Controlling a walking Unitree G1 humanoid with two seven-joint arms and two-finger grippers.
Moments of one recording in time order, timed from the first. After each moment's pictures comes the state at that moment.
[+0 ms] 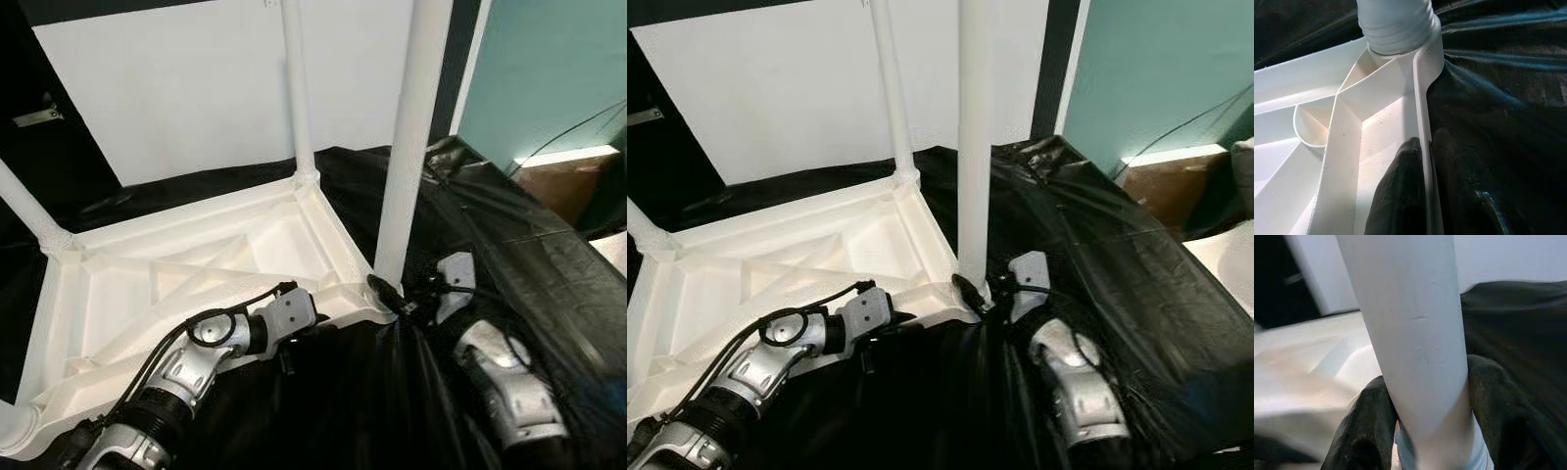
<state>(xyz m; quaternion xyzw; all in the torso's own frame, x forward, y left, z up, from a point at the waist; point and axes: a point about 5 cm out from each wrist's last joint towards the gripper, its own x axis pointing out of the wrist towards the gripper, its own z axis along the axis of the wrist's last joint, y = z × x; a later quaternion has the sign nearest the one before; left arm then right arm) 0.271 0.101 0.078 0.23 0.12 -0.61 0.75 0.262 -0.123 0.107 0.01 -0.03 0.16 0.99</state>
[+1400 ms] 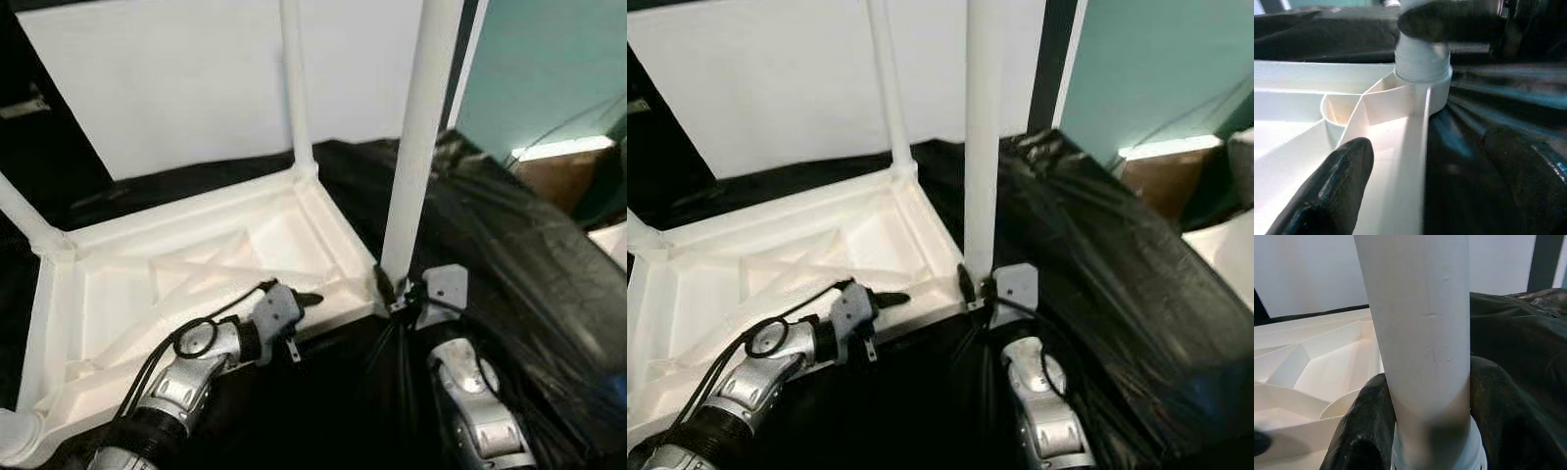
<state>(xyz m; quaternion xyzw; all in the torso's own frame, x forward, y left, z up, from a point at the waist) 0.257 0.113 0.092 0.05 0.05 -0.58 0.81 0.252 -0.124 0.116 -0.04 -0.06 0.08 0.99</state>
